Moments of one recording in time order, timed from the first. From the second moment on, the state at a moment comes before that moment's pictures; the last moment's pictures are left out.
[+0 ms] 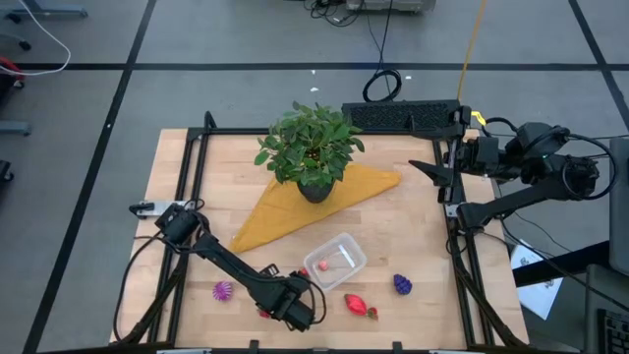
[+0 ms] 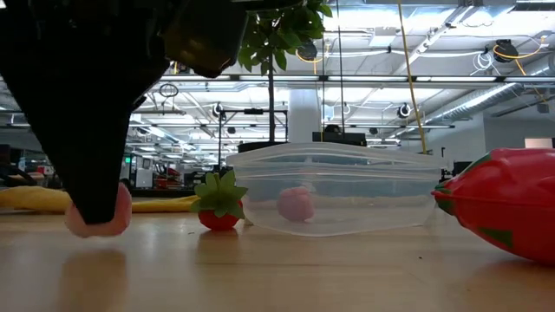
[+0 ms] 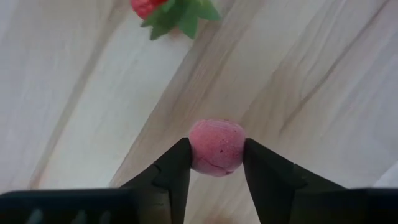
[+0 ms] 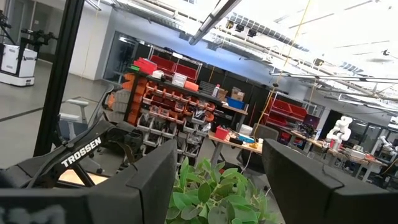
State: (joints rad) left arm -0.58 2.17 1.68 -1.04 -0.10 -1.16; right arm 0.15 0.86 1.28 -0.22 0.23 -0.36
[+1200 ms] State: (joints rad) left arm -0.45 1.99 1.73 -1.16 -0.15 -0.91; right arm 0.15 0.86 1.28 -0.24 0.23 -0.39
